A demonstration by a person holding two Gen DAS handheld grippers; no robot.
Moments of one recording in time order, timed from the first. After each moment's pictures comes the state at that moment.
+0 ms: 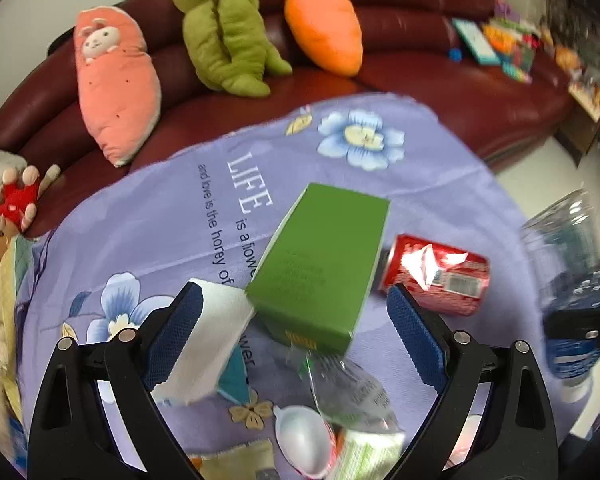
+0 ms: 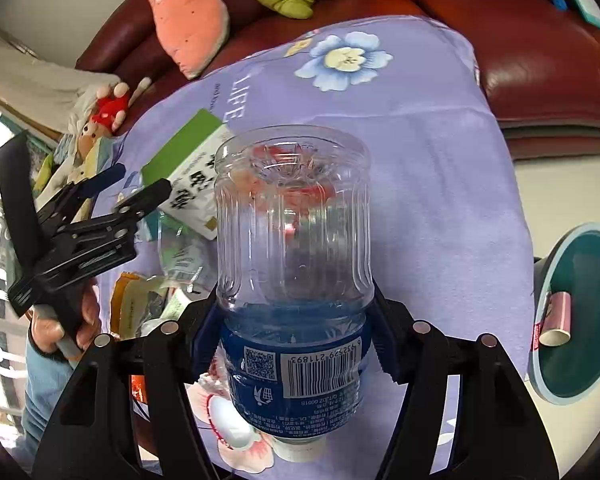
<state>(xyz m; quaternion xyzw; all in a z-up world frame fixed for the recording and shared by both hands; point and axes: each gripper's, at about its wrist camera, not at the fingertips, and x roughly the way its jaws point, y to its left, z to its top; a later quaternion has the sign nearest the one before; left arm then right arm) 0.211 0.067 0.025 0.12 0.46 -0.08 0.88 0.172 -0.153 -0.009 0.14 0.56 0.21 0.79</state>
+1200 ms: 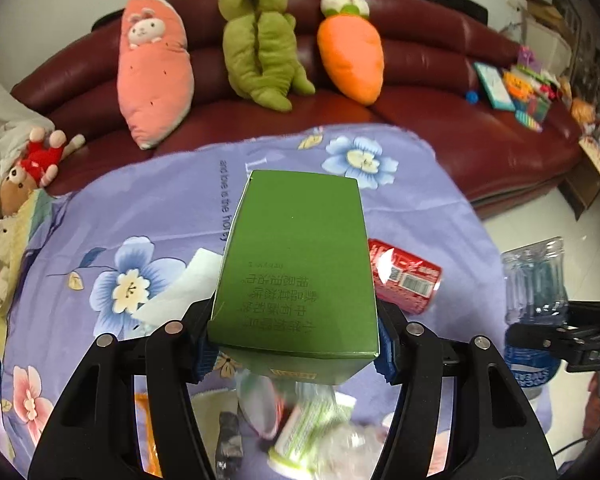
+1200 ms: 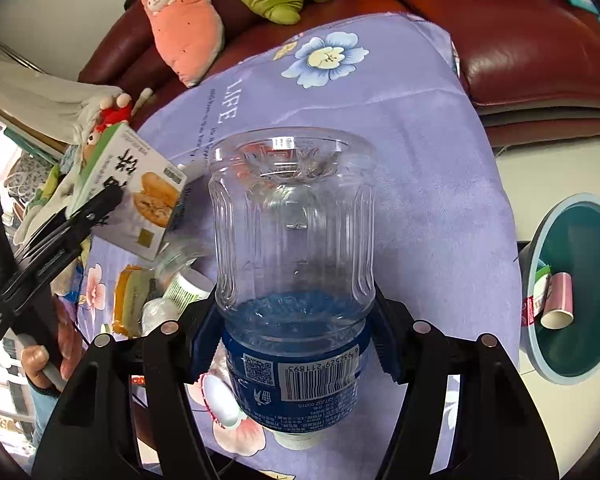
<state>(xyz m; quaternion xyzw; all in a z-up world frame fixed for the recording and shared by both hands) 0.143 0.066 0.074 0.04 0.42 -0.04 0.91 0.142 -0.183 -0.008 0.16 0.54 0.21 0.80</state>
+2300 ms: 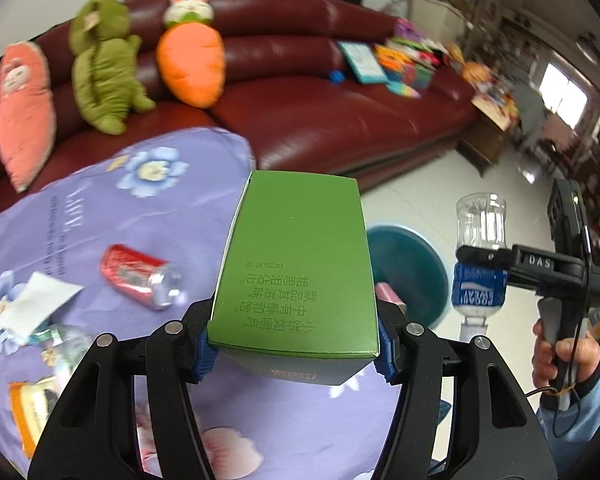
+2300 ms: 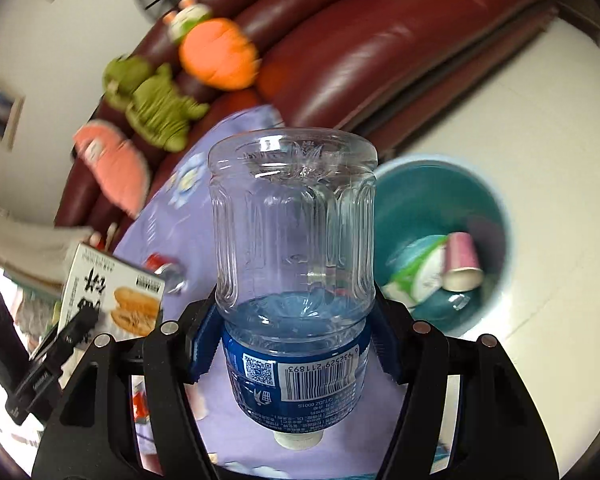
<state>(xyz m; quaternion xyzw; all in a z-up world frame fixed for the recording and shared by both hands) 0.086 -0.155 0.074 0.05 0.42 -0.23 0.87 0.048 -0.452 -0.033 0.34 0.44 0.04 0.83</state>
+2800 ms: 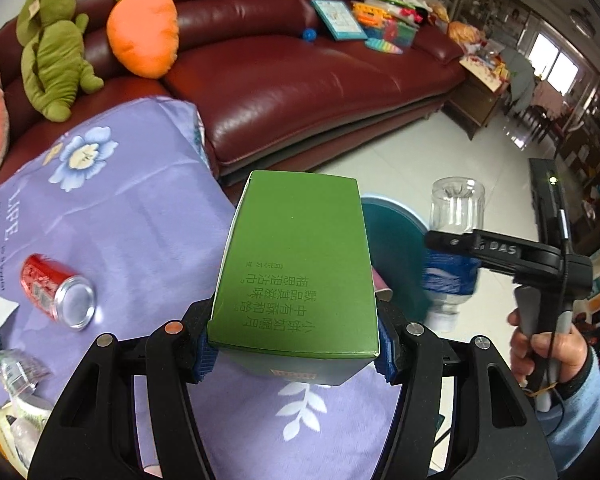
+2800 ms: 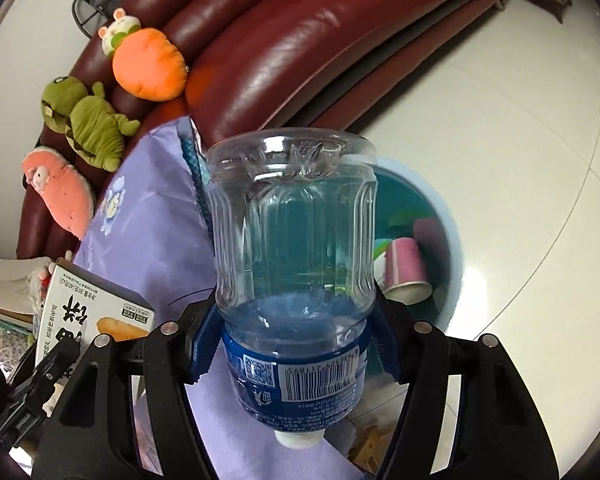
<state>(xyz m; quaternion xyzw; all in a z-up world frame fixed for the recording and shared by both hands) 0.128 -0.231 0.014 0.08 0.48 -0.26 0.84 0.097 -0.484 -0.101 0.35 0.48 -0.01 0.80</state>
